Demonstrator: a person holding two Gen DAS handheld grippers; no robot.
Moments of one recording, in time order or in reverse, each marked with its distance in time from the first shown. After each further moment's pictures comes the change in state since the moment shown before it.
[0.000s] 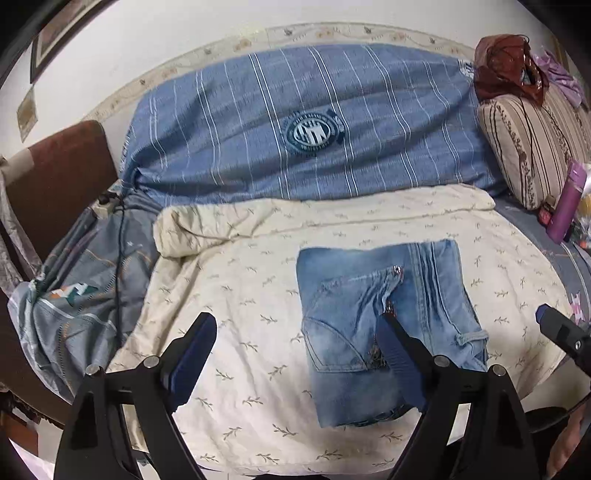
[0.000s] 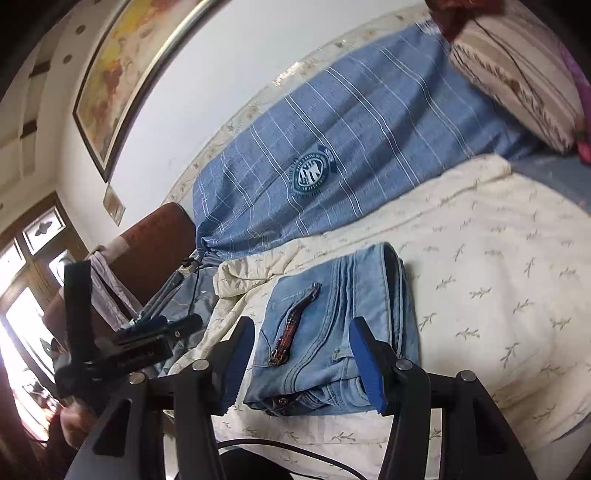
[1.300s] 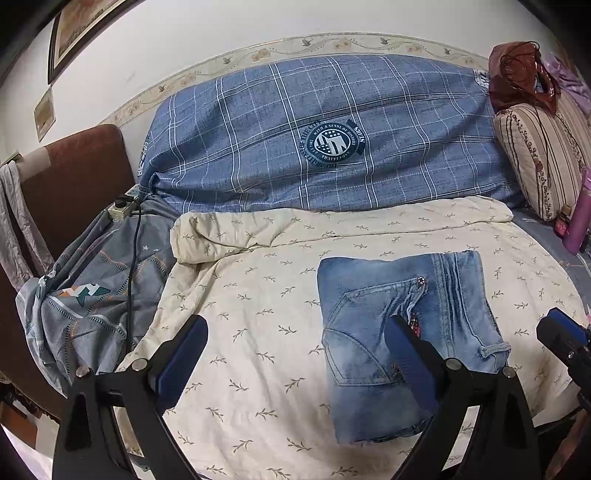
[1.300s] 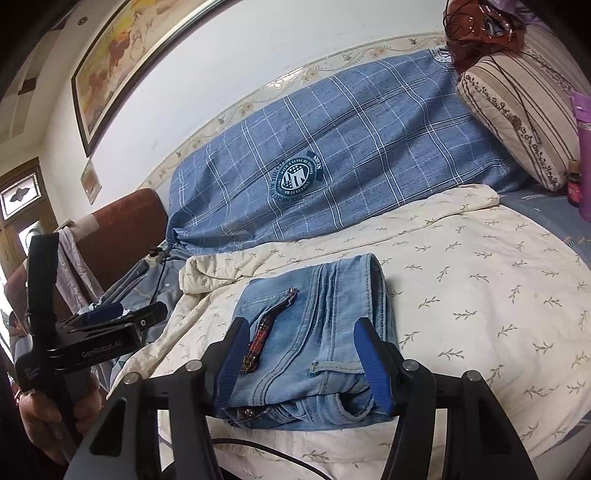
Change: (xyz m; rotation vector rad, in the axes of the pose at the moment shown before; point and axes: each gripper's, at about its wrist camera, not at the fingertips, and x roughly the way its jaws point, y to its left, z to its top) left arm 0.011 0.007 -0.007 -0.027 -0.050 0.063; right arm 0.022 0.015 -0.008 -0.115 -0.033 -0.146
